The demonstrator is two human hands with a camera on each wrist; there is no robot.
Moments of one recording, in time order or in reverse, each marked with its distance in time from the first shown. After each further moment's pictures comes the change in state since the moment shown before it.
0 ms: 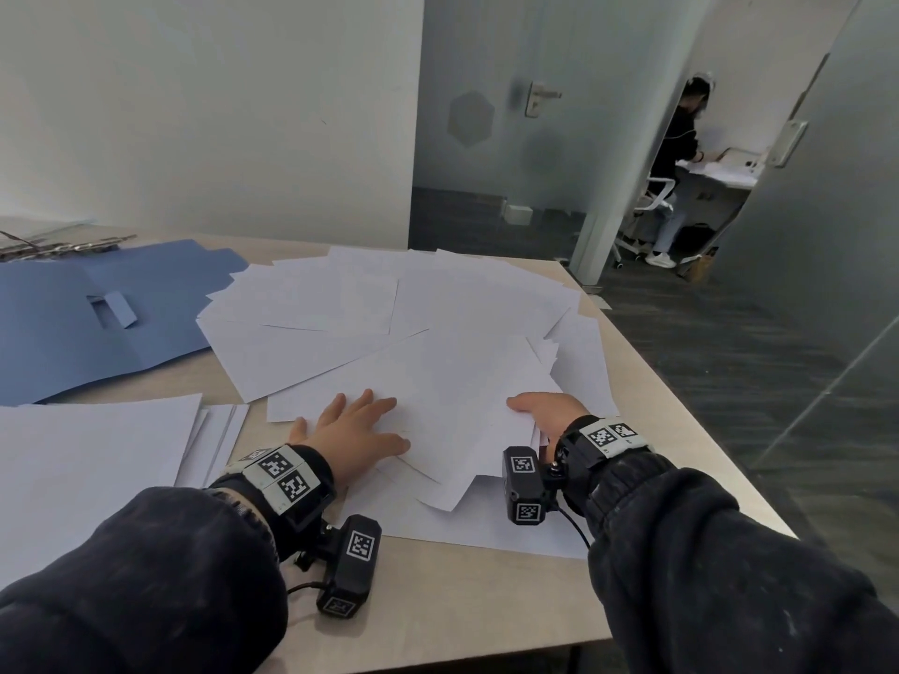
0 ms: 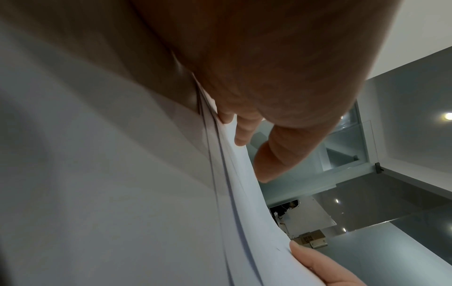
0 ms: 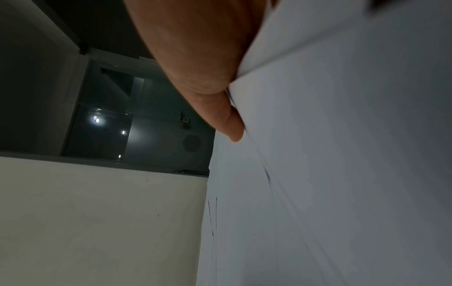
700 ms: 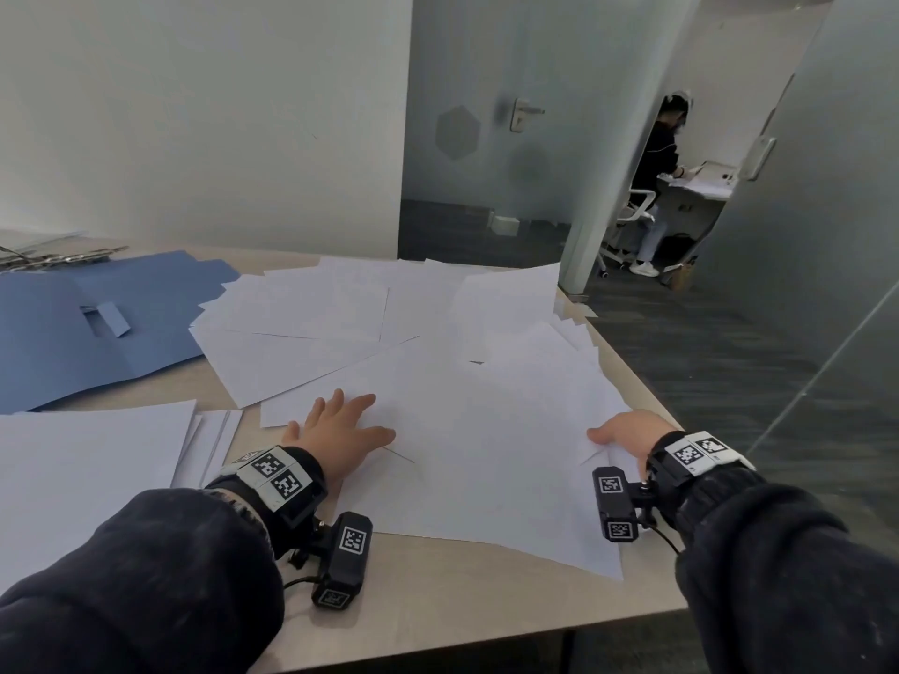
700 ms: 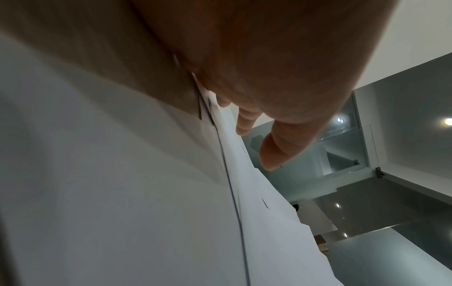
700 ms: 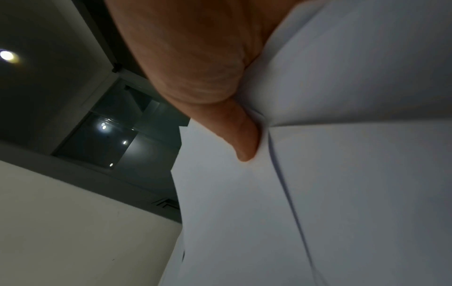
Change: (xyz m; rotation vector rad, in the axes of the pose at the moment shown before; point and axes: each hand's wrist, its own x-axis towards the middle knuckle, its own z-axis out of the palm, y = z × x) left_hand 0.001 -0.001 0.000 -0.053 0.082 -0.022; right_hand -0.023 0.033 -0.093 -0.297 0.220 0.124
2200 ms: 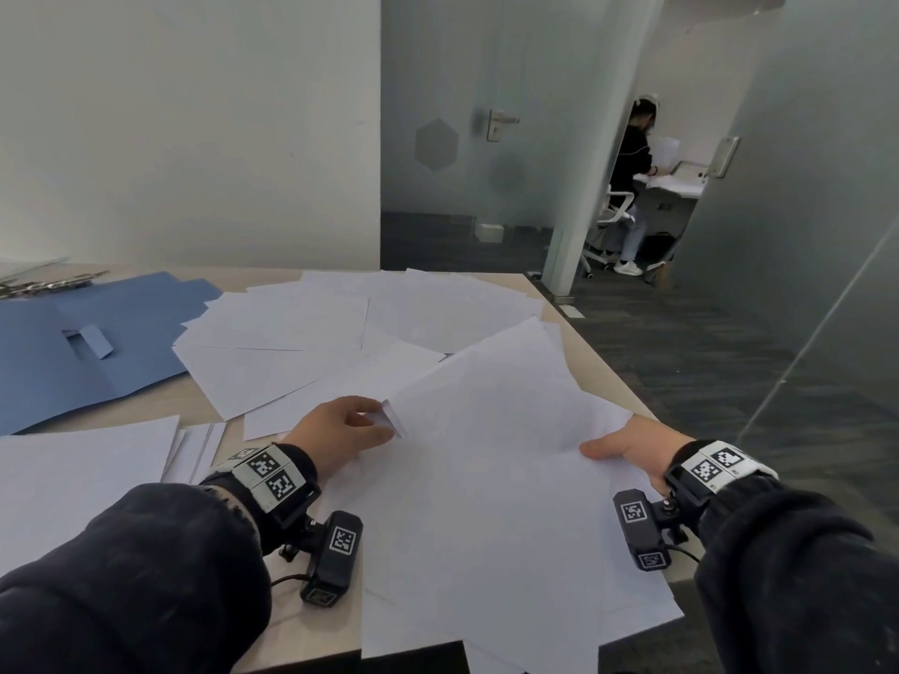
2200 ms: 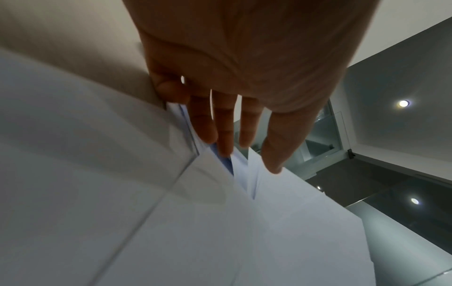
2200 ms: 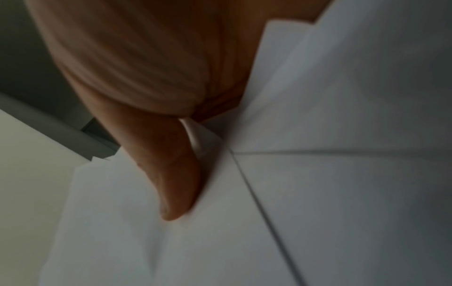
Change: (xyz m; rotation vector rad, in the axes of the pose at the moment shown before) left_hand -0.009 0.019 0.000 -0.467 0.062 0.108; right_hand -0.014 0.052 -0.022 0.460 -0.312 -0.218
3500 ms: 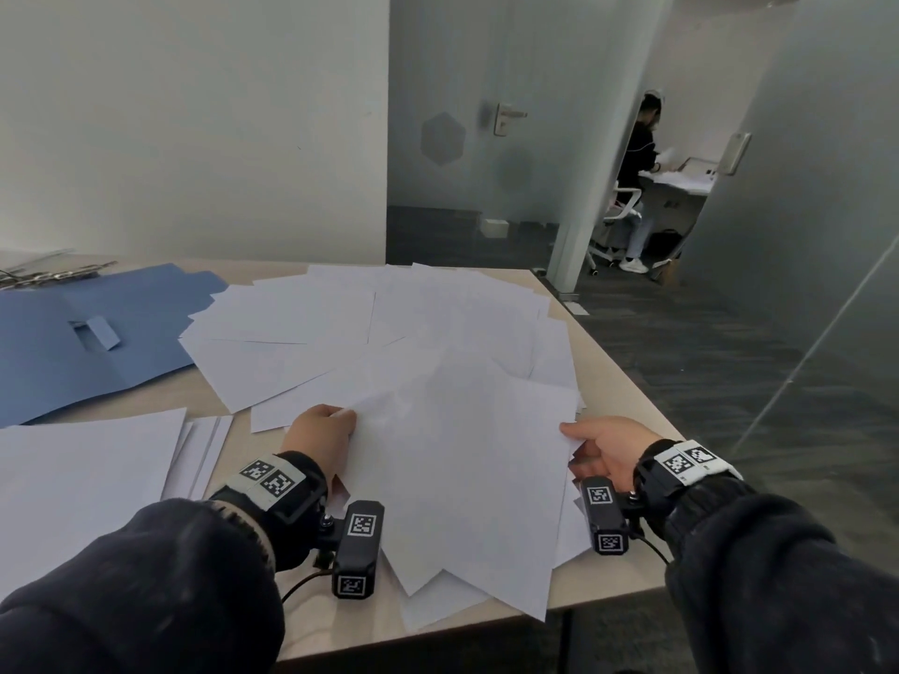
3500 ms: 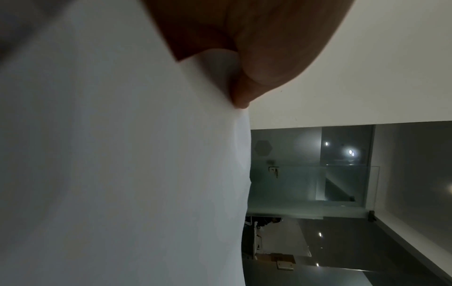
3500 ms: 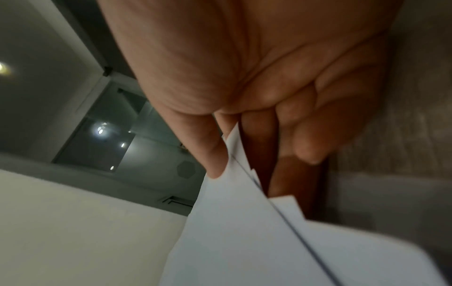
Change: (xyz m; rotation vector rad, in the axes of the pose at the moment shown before) left_hand -0.002 -0.022 0.003 -0.473 0.226 -0.341; right_hand 0.025 0.004 0.036 0.119 0.075 0.213
